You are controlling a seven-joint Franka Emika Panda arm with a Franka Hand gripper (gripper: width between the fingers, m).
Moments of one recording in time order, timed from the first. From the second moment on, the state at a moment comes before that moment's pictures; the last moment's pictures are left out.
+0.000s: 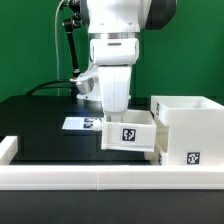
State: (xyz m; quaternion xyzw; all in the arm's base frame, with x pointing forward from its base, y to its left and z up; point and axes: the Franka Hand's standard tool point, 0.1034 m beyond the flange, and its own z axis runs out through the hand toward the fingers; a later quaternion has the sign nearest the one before) arm 0.539 -0.016 0.060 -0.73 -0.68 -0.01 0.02
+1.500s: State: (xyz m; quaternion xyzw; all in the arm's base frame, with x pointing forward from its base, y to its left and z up) arm 0.542 -0.006 0.055 -0.71 -0.70 -0.01 0.03
